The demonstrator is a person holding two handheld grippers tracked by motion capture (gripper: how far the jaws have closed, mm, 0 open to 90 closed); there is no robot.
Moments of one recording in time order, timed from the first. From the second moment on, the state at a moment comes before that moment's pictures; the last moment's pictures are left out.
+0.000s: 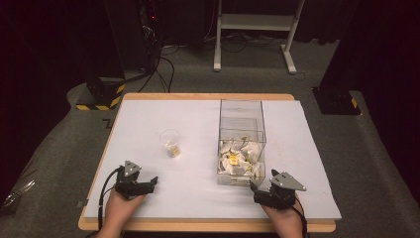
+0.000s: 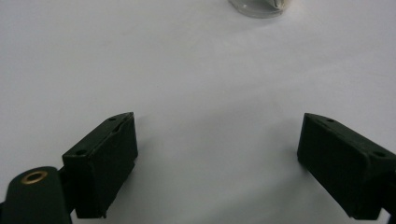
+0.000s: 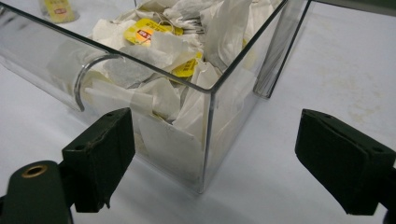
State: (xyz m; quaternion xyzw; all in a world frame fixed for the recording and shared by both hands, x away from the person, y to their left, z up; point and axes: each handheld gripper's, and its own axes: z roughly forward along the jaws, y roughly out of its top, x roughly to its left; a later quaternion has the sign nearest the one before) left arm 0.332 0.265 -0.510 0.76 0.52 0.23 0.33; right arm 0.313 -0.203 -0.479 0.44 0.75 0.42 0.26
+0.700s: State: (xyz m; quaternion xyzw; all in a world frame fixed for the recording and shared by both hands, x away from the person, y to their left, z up) left arm 0.333 0.266 -0.510 0.76 0.52 0.23 0.33; right arm 0.341 -0.198 -0.481 0.46 0.73 0.42 0.28
